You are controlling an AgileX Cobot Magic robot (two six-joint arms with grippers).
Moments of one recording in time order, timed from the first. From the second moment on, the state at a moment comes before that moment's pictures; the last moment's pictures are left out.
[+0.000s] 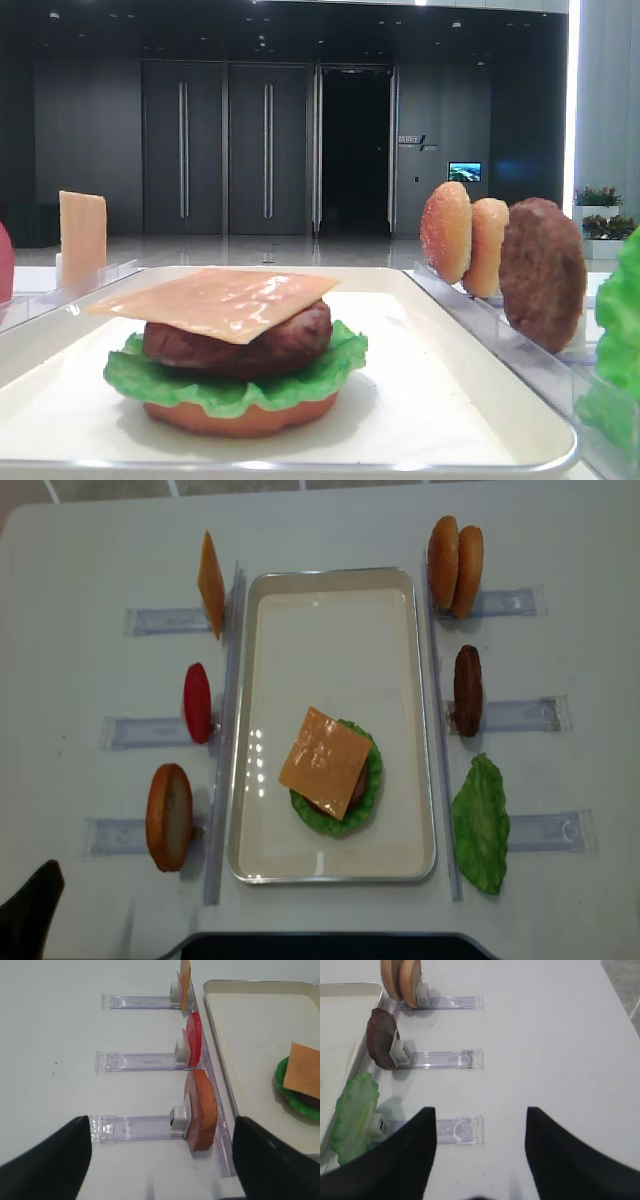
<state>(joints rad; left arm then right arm) 0.09 -0.02 -0.48 -0.14 1.11 0.07 0.00 -0.01 -0.50 0.10 1.14 -0.07</state>
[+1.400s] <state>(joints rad) 0.09 -0.02 -0.48 -0.14 1.11 0.07 0.00 0.86 -0.77 0.14 1.12 -0.09</state>
